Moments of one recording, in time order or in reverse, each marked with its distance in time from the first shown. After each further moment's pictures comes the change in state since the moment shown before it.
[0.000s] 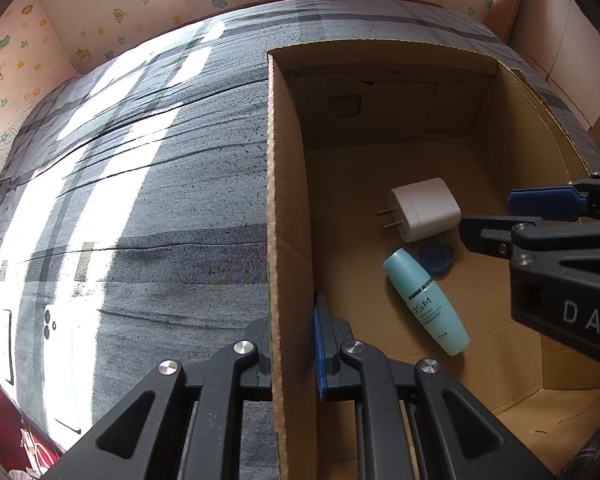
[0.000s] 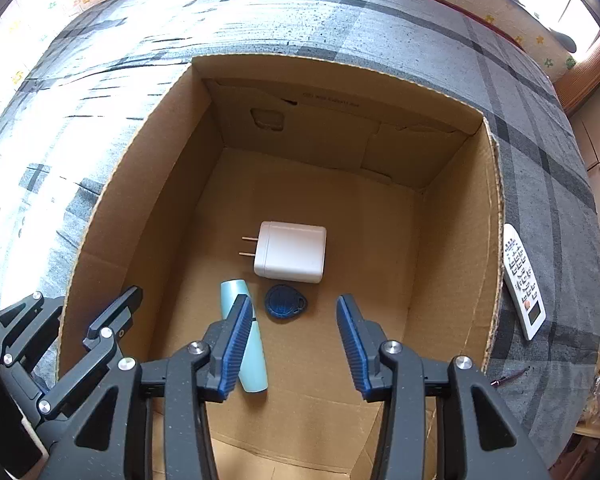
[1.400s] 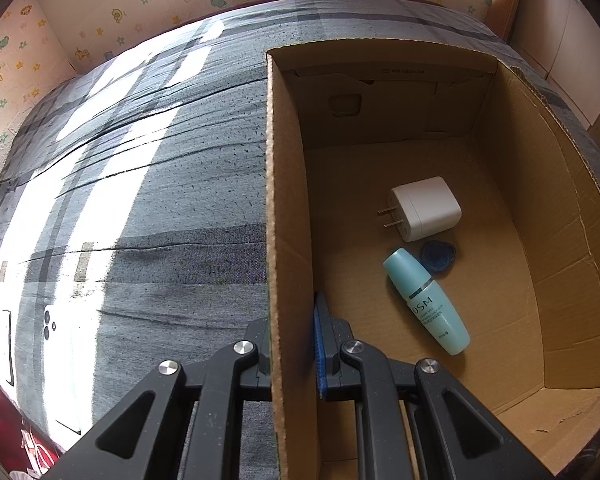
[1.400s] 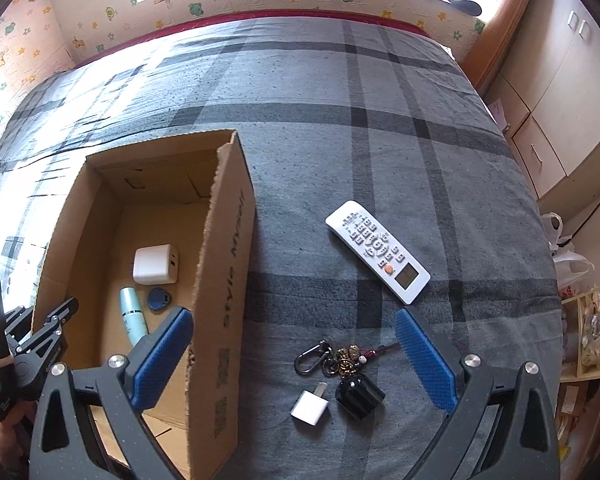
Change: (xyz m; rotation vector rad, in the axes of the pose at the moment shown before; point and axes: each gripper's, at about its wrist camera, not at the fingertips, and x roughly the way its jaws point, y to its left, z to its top) left arm 0.001 0.002 0.000 0.001 0.001 -0.002; right arm -0.077 -0.142 -0.049 0.234 -0.123 -0.092
